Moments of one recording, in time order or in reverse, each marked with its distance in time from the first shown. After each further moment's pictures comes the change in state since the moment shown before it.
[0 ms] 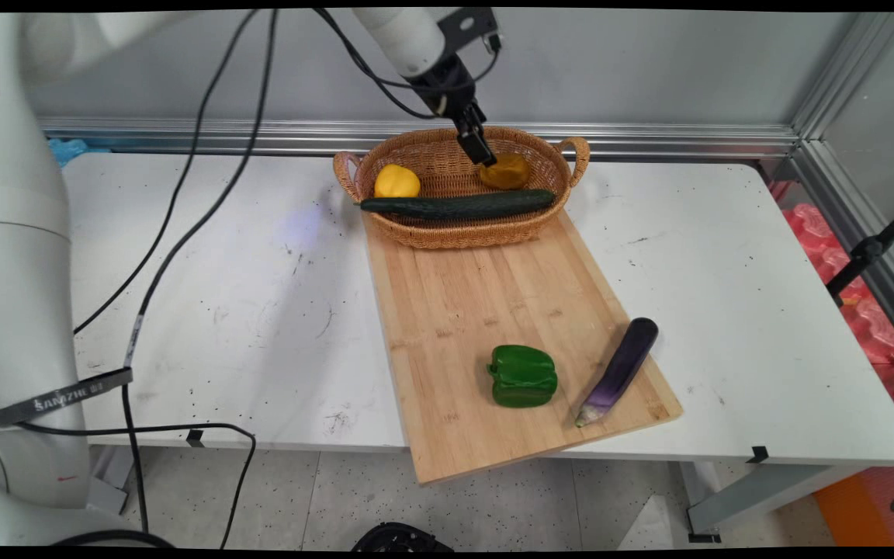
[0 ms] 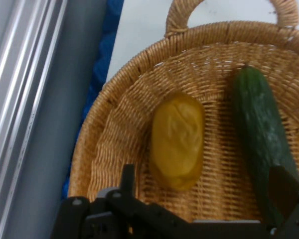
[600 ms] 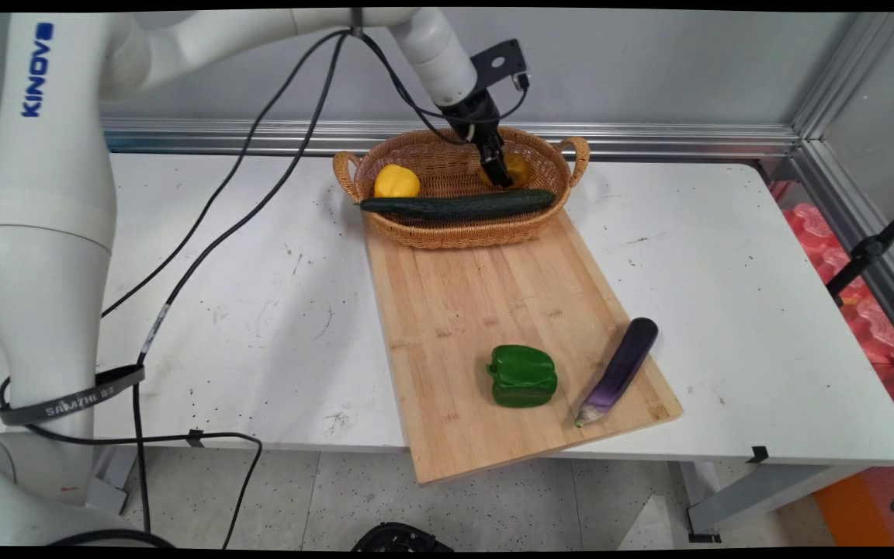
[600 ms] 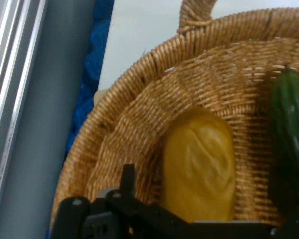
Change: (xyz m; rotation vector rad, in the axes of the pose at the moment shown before) arm 0.013 -0.011 0.076 -0.016 -0.044 0.019
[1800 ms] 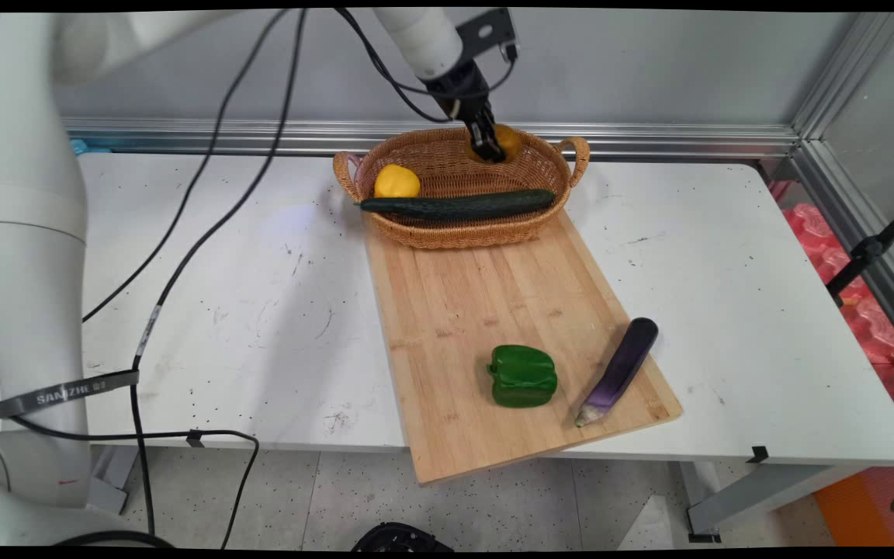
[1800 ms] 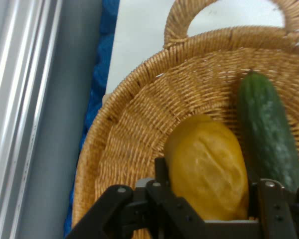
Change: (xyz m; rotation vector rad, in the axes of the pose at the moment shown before) arm 0.001 0.011 -0.067 0.020 0.022 0.038
